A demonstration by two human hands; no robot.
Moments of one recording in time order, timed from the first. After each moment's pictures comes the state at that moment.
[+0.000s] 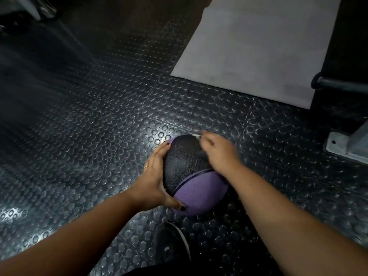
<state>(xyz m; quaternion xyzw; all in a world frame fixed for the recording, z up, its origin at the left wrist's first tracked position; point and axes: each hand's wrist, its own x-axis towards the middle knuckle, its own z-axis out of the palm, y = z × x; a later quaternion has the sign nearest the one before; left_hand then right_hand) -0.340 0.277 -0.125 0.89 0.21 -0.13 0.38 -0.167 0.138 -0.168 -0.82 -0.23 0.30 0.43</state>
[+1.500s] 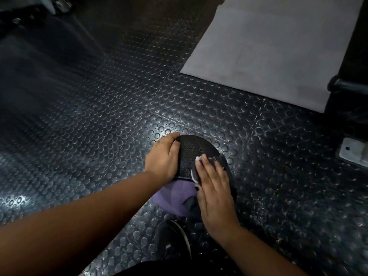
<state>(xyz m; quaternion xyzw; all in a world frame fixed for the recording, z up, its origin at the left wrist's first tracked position) -0.292 0.273 -0.133 0.85 0.41 0.00 0.34 -0.274 0.093 -0.175 -0.82 -0.40 0.14 0.39</state>
